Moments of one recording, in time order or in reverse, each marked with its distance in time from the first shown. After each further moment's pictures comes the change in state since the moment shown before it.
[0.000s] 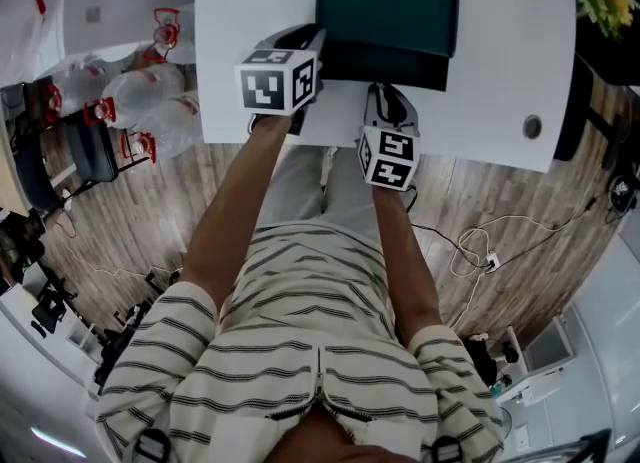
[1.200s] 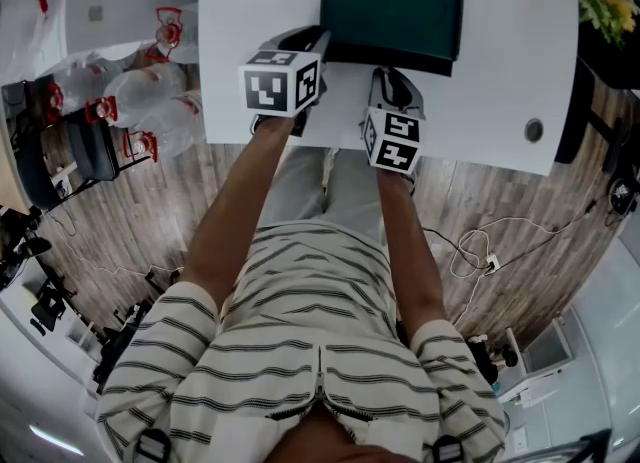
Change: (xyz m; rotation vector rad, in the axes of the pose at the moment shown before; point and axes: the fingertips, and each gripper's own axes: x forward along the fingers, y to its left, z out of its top) left arm 0.002 0.000 -0.001 -0.001 0.007 -0.015; right arm 0.026 -0.007 0.024 -0.006 -0.011 -0.004
